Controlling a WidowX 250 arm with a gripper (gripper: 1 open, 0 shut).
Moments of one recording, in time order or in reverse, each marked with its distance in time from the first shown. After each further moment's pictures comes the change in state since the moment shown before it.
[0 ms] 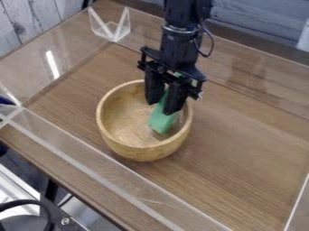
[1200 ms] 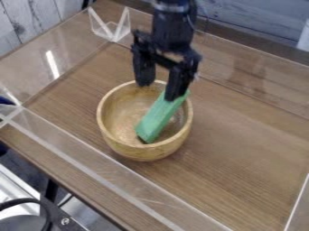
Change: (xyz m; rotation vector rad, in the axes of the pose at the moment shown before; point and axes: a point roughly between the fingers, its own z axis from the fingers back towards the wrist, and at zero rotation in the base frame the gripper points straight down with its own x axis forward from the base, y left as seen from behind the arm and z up) arm -0.015 0.005 0.040 -0.021 -0.093 0.041
